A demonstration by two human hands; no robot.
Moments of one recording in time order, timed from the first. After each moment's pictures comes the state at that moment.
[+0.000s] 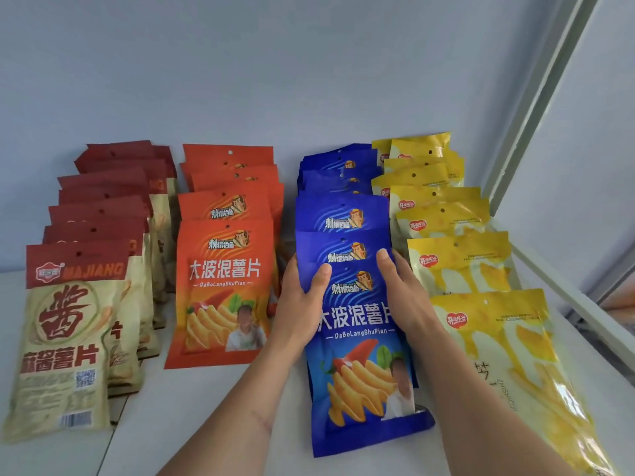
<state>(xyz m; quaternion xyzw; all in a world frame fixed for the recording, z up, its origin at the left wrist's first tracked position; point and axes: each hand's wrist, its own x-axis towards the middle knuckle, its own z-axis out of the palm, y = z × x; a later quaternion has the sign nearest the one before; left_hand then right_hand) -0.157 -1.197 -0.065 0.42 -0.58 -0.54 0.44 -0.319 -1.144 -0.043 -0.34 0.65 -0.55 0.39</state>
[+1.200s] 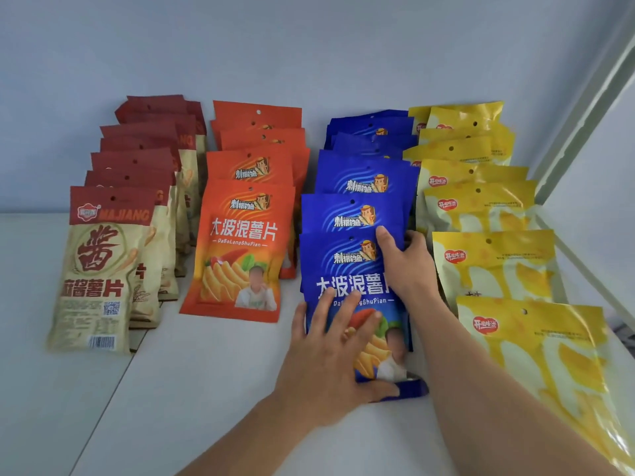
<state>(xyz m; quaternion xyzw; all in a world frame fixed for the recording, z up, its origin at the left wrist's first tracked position) -0.152 -1.095 -0.112 0.45 -0.89 0.02 0.09 -0.325 -1.178 -0.065 -0.38 0.73 -0.48 0.31</state>
